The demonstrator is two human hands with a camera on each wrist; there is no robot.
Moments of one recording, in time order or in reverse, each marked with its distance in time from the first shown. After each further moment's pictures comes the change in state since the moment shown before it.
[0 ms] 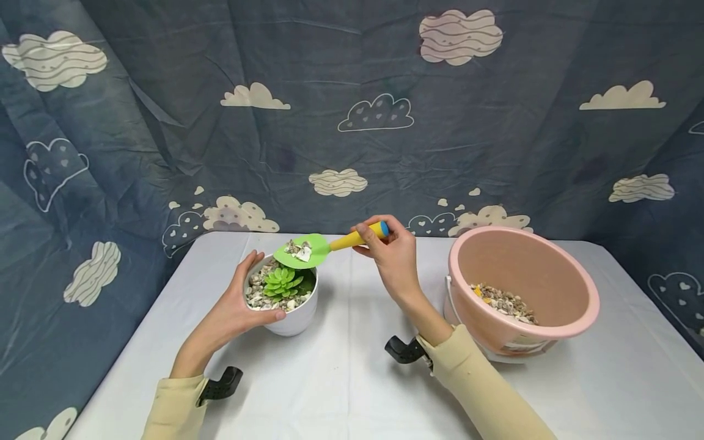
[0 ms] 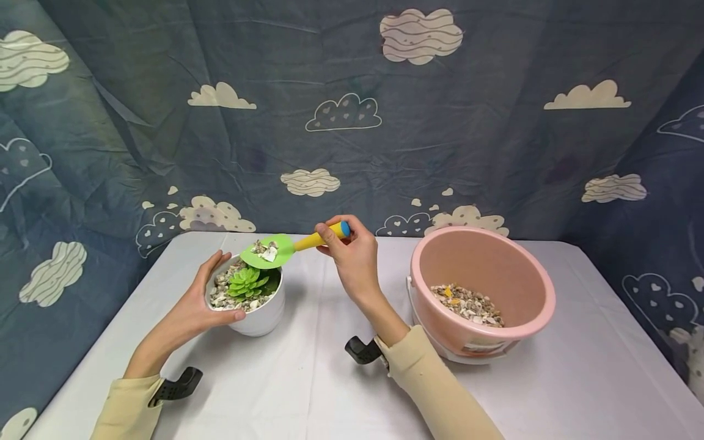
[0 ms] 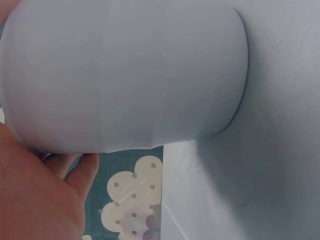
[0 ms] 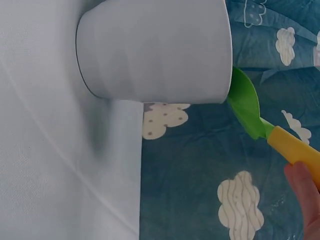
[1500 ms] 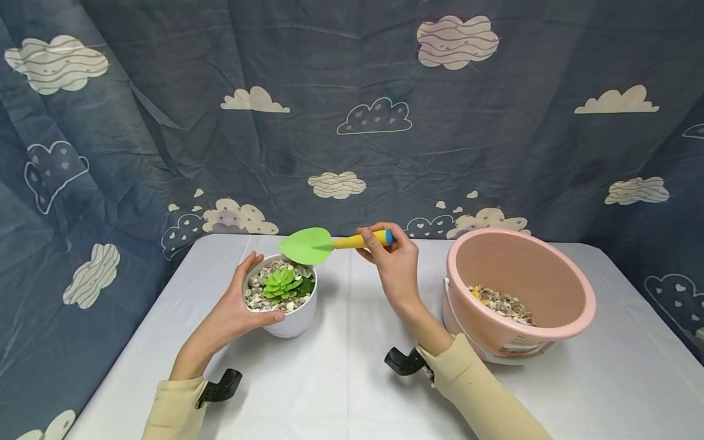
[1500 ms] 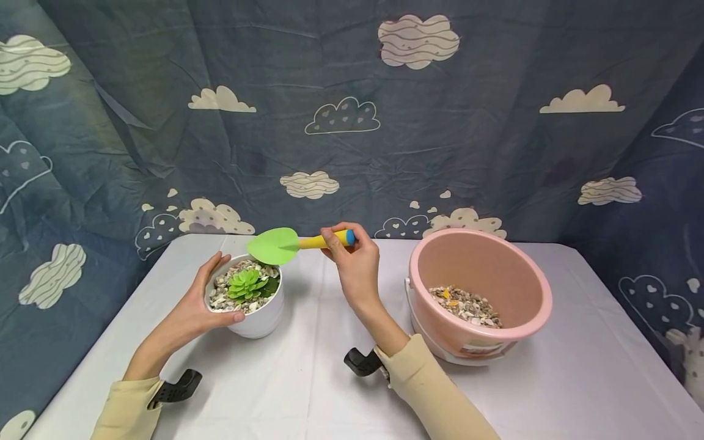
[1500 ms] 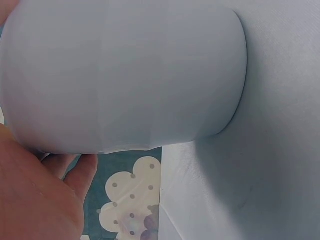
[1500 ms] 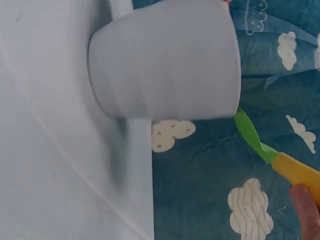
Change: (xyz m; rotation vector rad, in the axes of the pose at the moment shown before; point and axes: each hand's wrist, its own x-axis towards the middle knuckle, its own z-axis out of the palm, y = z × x) left_hand -0.001 0.000 0.001 -0.020 0.001 -0.003; right_hand -0.013 -0.005 -0.001 0.034 0.063 0.022
